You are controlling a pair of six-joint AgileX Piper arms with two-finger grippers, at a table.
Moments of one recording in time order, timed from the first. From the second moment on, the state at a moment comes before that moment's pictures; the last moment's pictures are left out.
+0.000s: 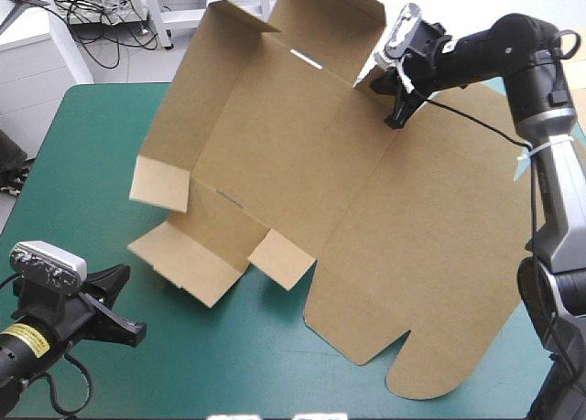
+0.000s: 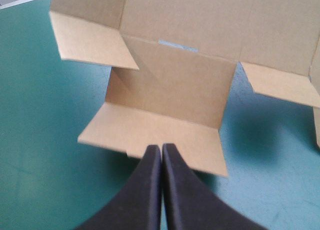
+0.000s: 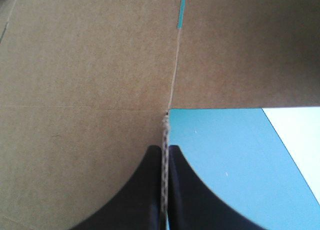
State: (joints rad) left arm -0.39 0.50 -0.78 -0.02 0.87 0.00; right arm 0.17 1.85 -2.21 0.55 1.24 -1.07
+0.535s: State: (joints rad) left arm -0.39 0.50 -0.78 -0.04 0.90 0.00; right arm 0.44 1.95 -2.21 0.41 1.24 -1.19
